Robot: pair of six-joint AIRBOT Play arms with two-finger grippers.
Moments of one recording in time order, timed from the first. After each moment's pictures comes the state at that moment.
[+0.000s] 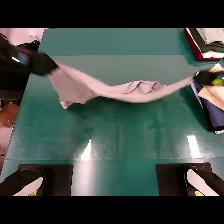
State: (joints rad) left arm -0.25 -1.03 1.67 1.30 -1.32 -1.54; right arm -0.25 -0.95 1.24 -1.12 1.12 1.39
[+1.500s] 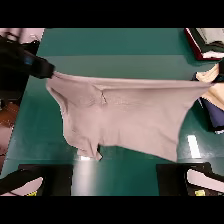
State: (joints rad) left arm -0.25 -1.23 1.66 1.50 -1.48 -1.47; right arm -0.25 -1.30 1.71 -1.44 1.77 1.58
